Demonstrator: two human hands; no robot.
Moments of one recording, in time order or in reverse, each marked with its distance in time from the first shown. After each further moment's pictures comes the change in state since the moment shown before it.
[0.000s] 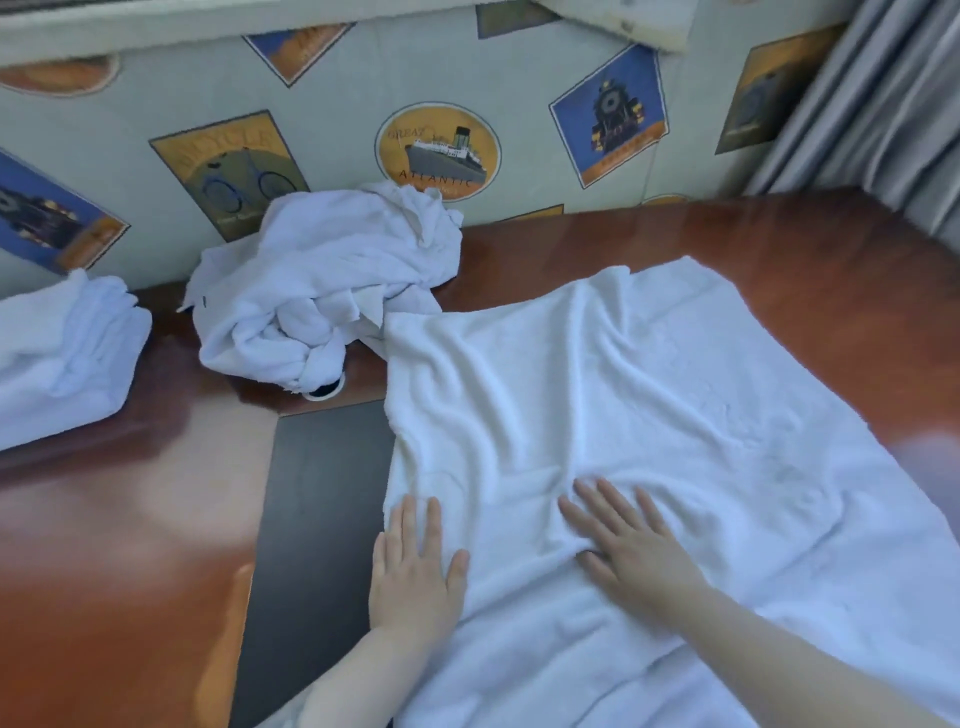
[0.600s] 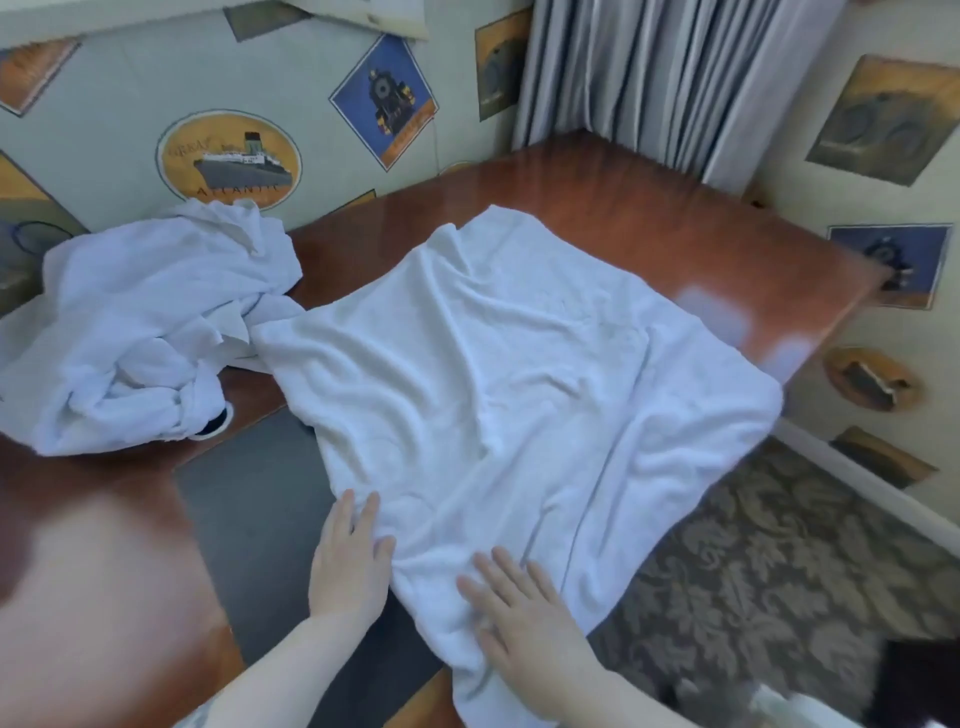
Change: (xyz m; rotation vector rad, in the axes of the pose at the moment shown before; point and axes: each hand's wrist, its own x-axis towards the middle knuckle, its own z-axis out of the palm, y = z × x) left_hand -0.012 -0.078 -0.022 -0.214 -0.041 0.381; right_hand -0.122 -0.245 0.029 0.123 0.162 0.384
